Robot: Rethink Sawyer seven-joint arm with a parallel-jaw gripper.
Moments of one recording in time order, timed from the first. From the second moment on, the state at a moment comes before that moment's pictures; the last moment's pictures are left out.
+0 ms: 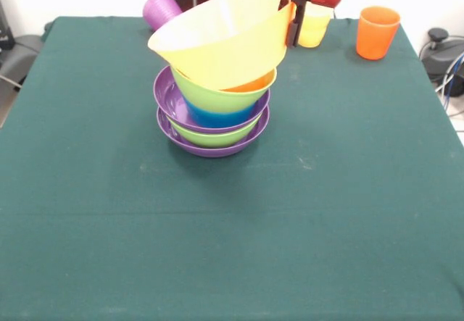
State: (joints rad) arm -0.05 -0.66 -0.15 1.50 0.06 0.75 1.95
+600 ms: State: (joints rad) arm -0.05 -0.66 -0.18 1.51 0.06 0.75 1.95
